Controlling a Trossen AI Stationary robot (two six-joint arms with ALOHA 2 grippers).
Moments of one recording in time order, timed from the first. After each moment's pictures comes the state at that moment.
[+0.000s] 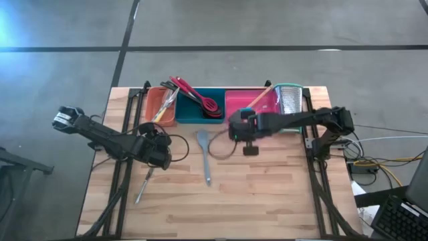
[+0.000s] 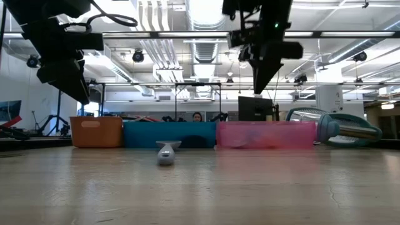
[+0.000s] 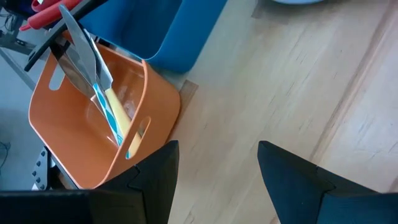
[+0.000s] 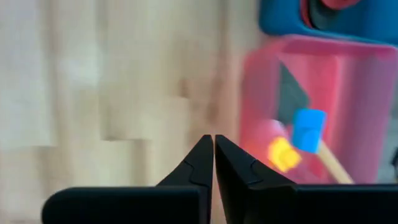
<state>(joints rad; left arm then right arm) -0.32 1.18 0.76 -1.05 -0.71 -0.71 -0.03 1.71 1.38 -1.04 0.32 -0.11</state>
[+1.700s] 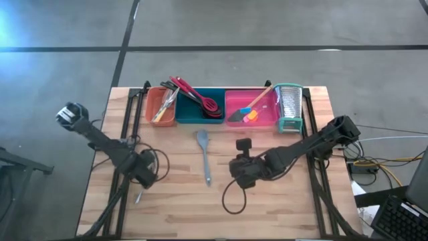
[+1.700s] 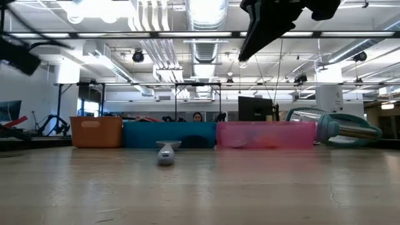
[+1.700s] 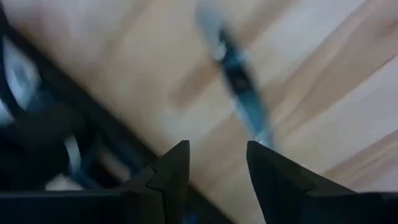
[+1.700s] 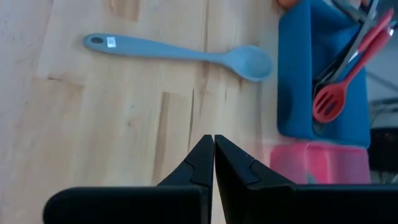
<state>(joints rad) -0.64 1.18 0.72 -1.19 0.01 -1.41 0.39 1.71 1.37 -0.81 0.55 0.09</state>
